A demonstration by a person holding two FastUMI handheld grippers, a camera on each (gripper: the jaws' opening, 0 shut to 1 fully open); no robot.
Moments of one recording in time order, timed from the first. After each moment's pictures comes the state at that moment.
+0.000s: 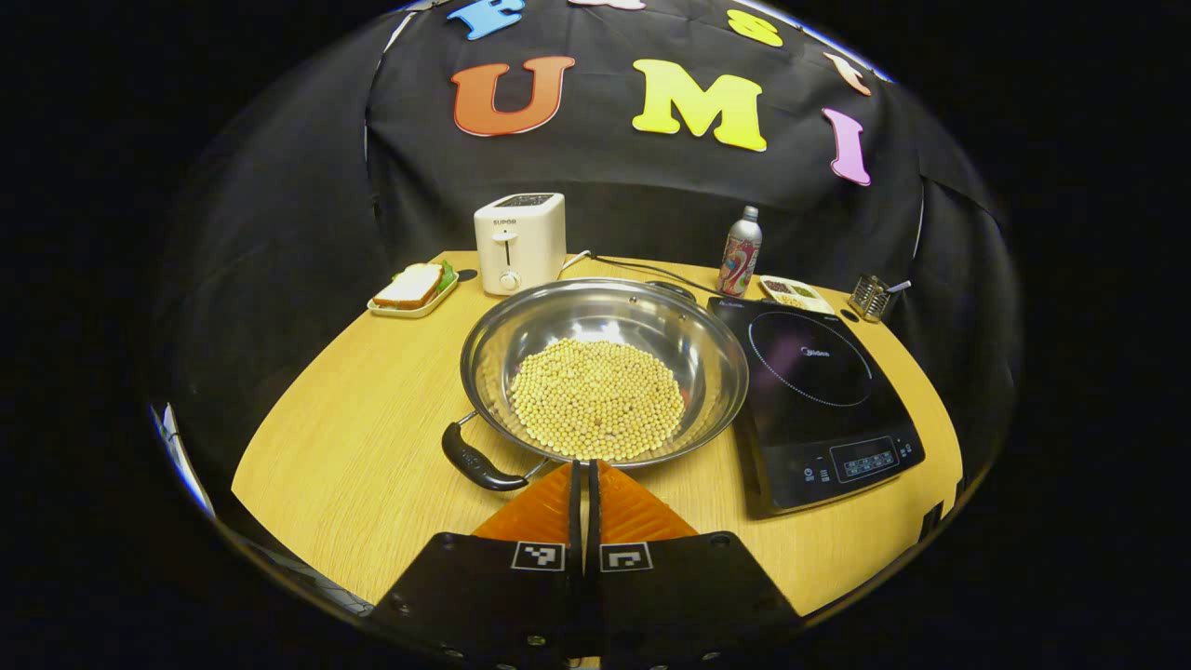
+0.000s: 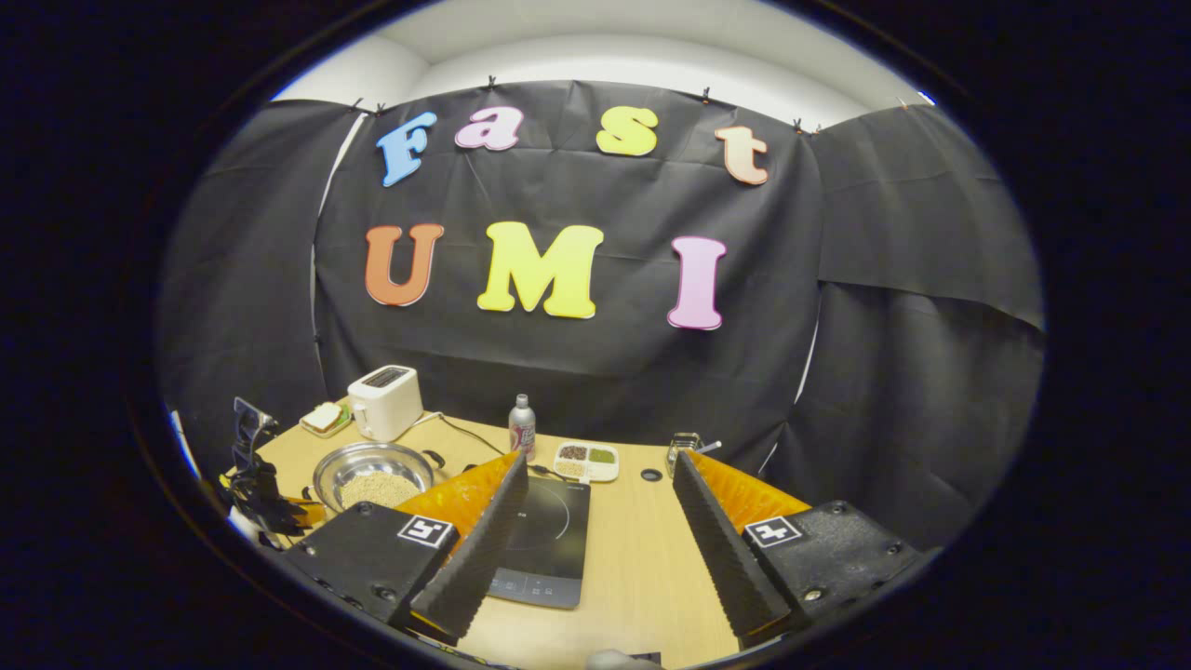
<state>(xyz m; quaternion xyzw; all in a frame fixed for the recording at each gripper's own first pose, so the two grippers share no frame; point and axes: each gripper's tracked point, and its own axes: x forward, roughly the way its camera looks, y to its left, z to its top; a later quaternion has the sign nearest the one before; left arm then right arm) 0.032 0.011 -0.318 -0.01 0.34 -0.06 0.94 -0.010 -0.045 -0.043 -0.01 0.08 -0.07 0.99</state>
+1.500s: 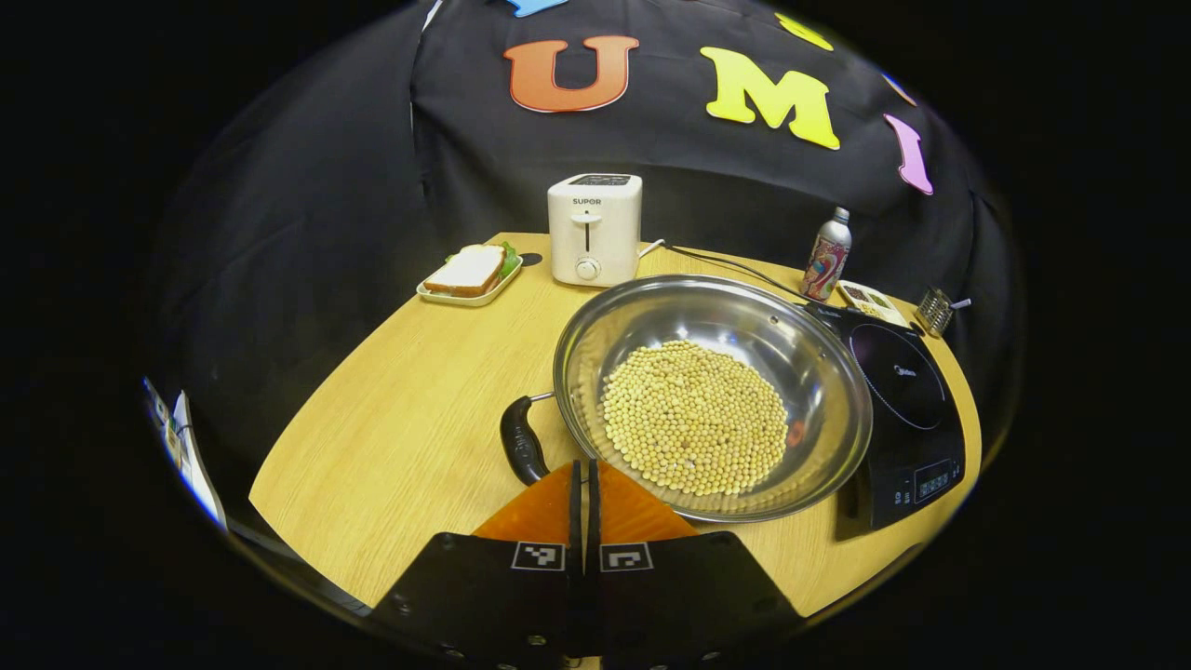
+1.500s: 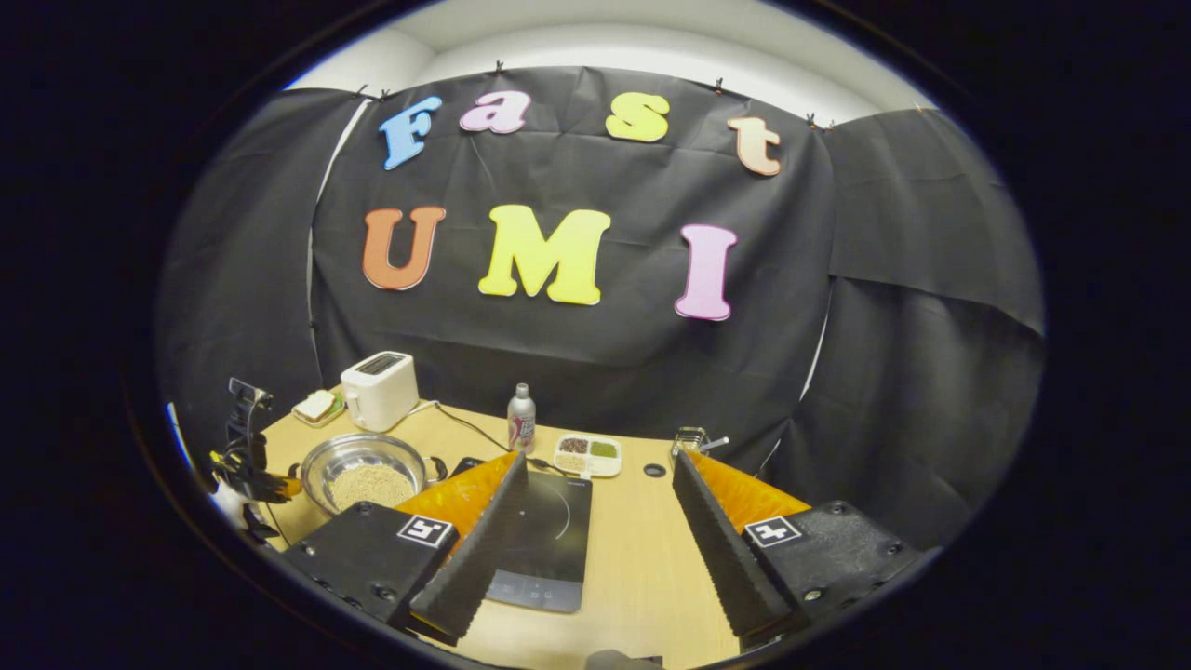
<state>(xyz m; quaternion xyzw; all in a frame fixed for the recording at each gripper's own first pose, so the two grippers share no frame) 0.081 0.084 -0.332 -0.01 0.36 0.01 0.93 0.018 -0.036 -0.058 -0.02 0.10 -0.06 0.99</state>
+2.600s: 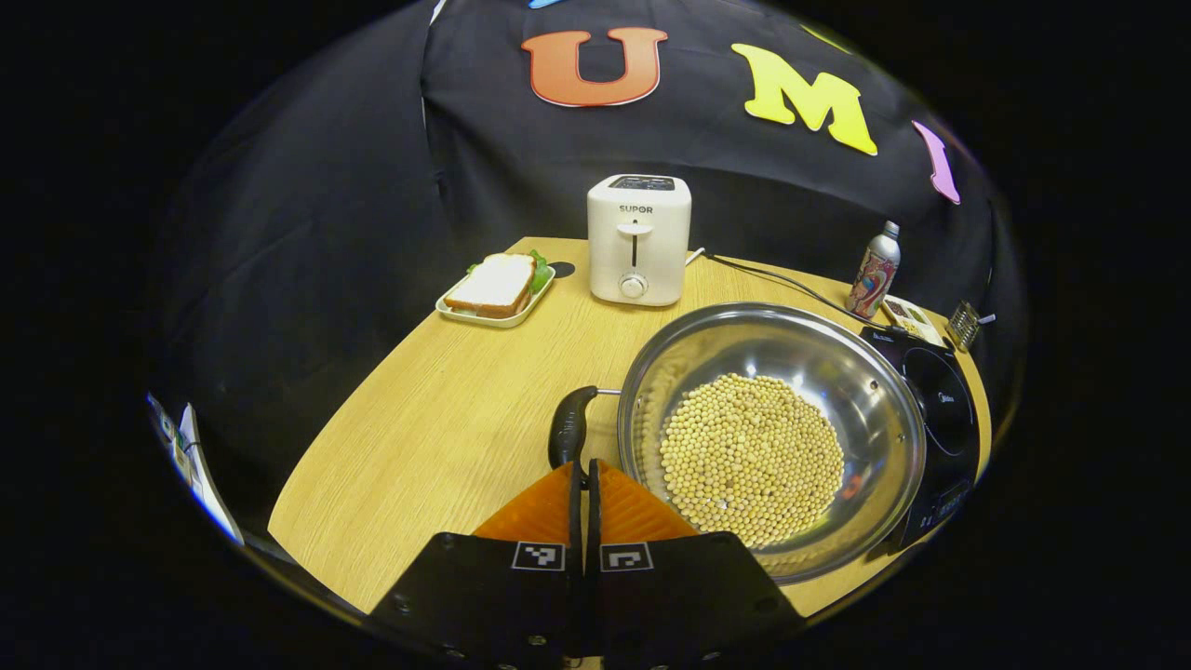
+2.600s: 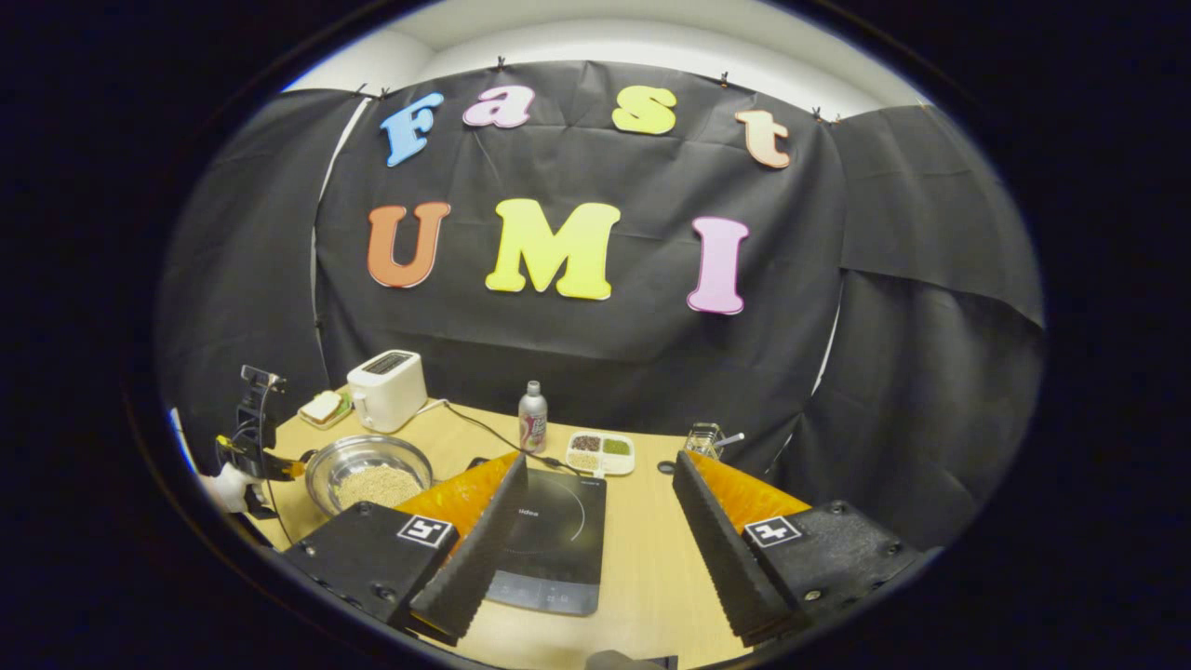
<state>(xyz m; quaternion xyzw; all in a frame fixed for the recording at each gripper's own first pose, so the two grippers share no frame) 0.135 0.130 -0.338 -0.01 0.36 0.03 0.93 0.031 -0.021 -0.062 -0.01 0.11 -0.06 0.99</state>
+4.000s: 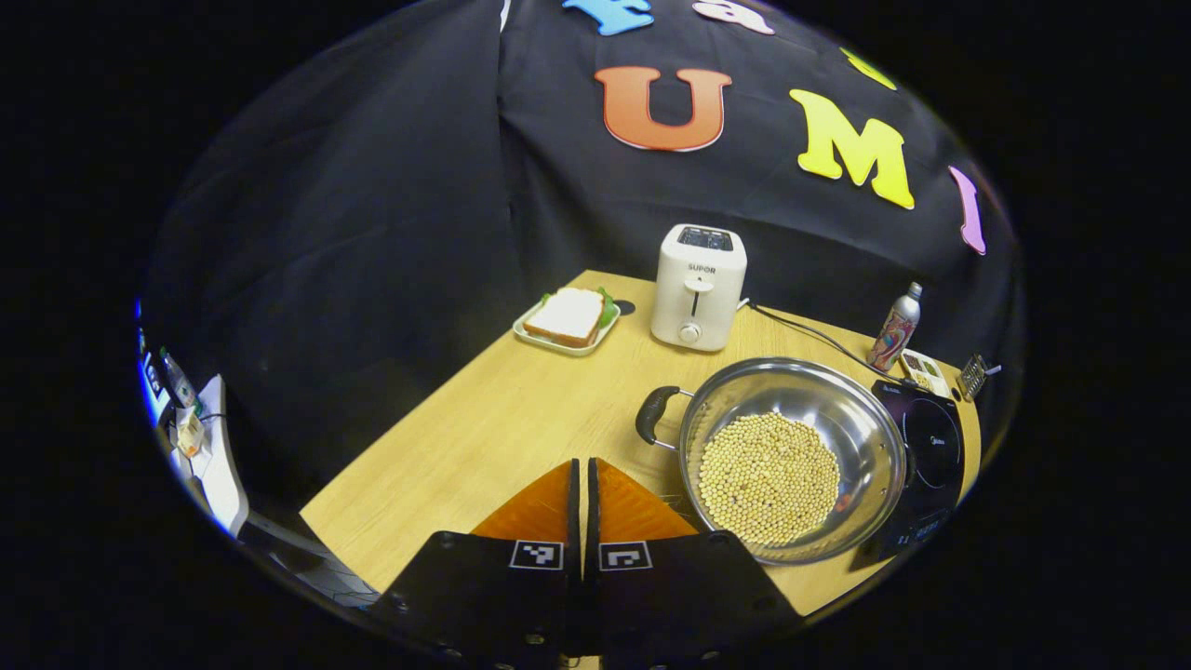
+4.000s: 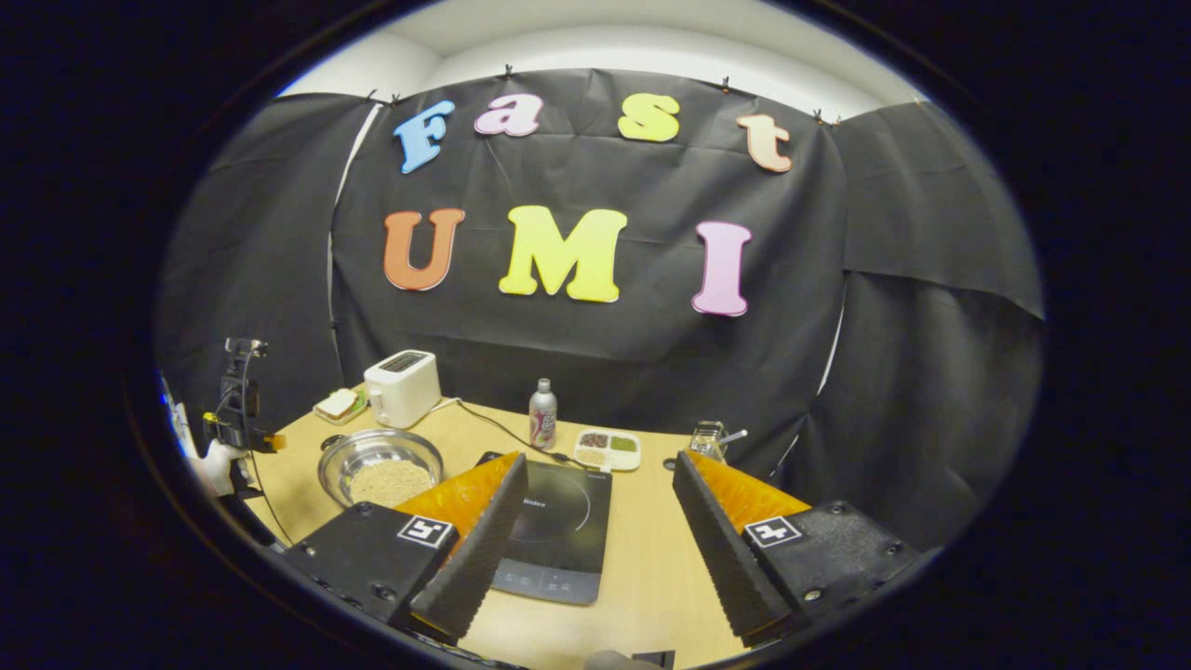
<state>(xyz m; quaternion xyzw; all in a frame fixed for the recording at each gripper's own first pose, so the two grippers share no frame) 0.081 0.177 -0.261 -0.02 0.30 0.10 0.95 -0.002 -0.017 -0.078 -0.01 0.11 -0.02 0.99</state>
